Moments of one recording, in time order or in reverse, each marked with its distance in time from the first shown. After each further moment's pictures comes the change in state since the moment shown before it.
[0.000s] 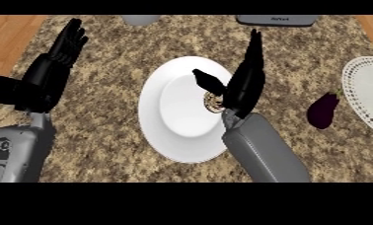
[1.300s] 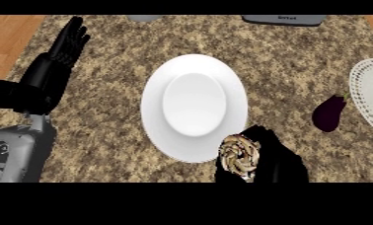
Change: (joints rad) left arm 0.002 0.000 -0.023 -0.054 0.006 0.012 0.024; right arm 0.611 -0.061 0.296 -0.707 0.397 0.719 0.060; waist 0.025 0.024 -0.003
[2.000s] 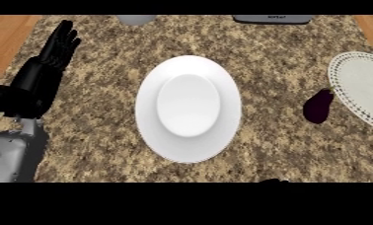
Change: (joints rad) left arm 0.035 0.021 0.025 -0.007 0.009 0.006 0.001; right arm 0.245 -0.106 0.236 -0.259 0.247 0.015 -0.016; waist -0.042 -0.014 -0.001
